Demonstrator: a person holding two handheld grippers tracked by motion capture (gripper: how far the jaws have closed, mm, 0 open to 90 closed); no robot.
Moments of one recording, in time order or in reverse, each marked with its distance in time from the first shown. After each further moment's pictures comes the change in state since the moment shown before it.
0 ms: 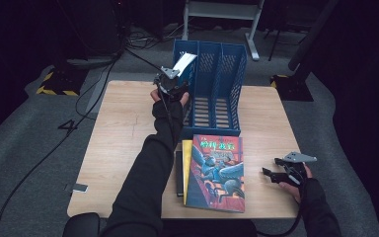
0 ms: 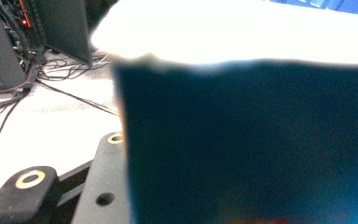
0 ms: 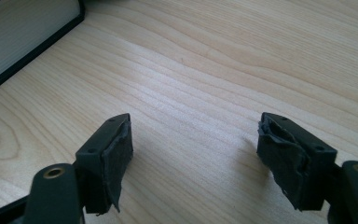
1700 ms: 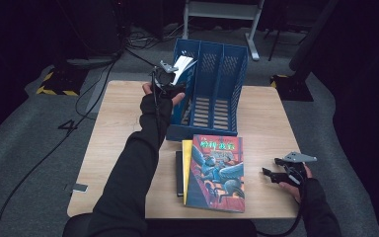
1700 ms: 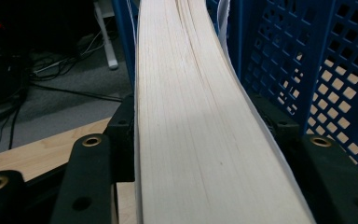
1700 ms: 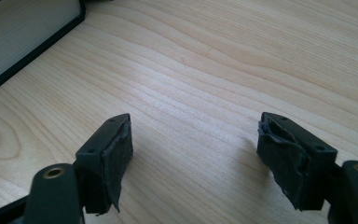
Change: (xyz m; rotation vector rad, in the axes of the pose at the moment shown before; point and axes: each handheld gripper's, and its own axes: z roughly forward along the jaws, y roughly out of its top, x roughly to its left) left arm 0.013 0.025 -0.019 0.152 -0.061 0.194; right arm 0.000 0.000 0.000 0.001 0.002 0.001
